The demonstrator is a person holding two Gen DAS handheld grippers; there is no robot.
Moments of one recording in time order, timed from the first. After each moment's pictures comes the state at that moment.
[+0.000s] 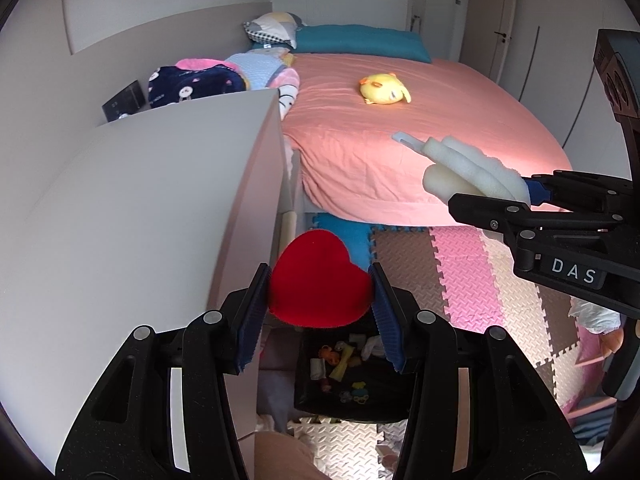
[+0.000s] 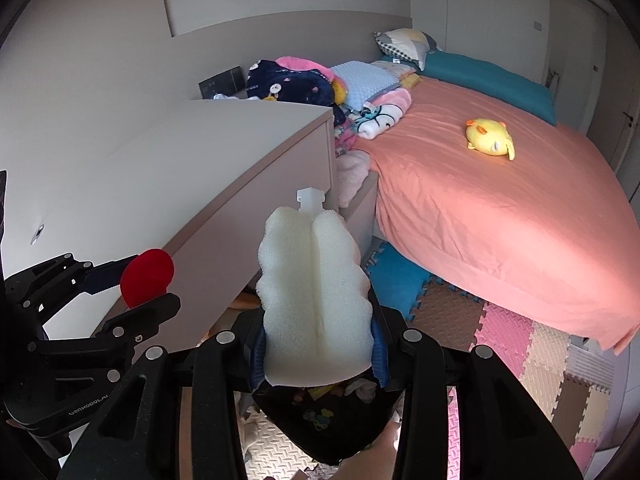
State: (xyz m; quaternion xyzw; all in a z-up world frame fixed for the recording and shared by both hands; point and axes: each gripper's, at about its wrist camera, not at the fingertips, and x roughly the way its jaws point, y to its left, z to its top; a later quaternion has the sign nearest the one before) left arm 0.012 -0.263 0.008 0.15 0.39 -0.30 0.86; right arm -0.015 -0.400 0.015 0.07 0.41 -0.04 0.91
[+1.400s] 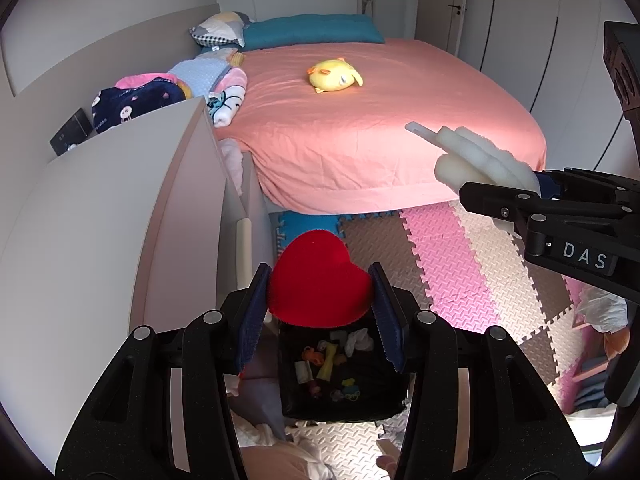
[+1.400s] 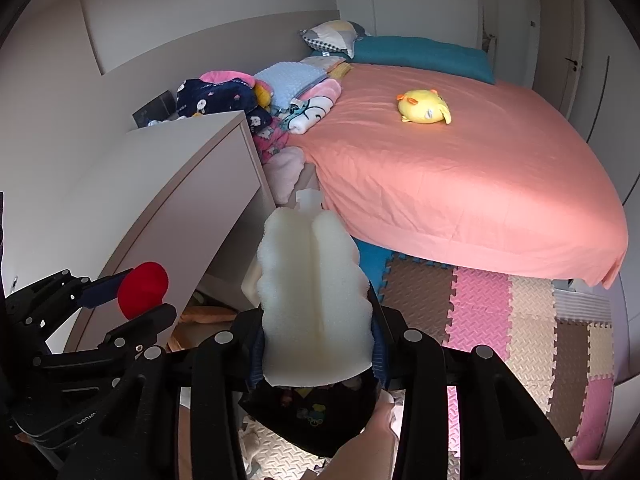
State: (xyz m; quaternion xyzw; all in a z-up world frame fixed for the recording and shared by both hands) left arm 0.001 -0.318 -0.005 0.19 0.39 -0.37 0.82; right arm -0.052 -0.456 0.006 0.13 0.41 -0.13 0.89
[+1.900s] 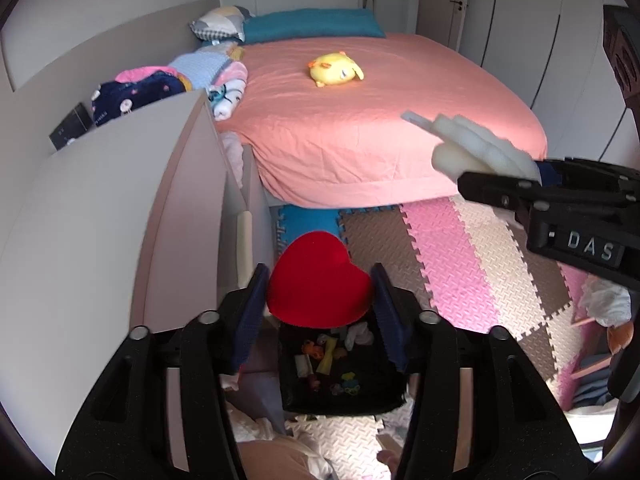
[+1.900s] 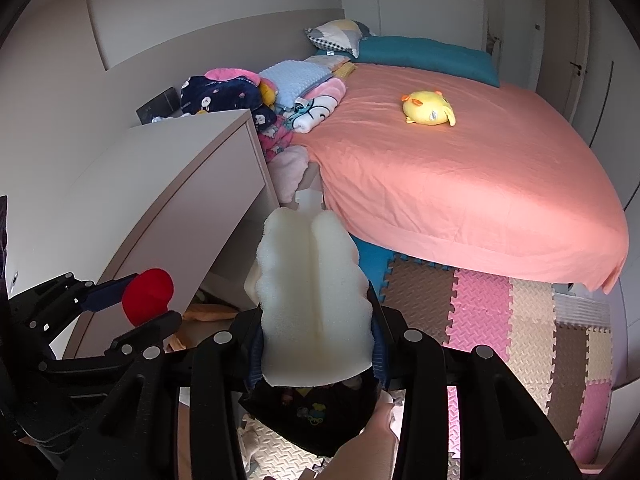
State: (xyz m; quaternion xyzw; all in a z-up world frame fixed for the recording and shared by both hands) left arm 0.003 -0.314 -0.009 0.19 0.41 -0.37 0.81; right arm -0.050 -0.452 0.010 0.12 0.41 -0.13 0.90
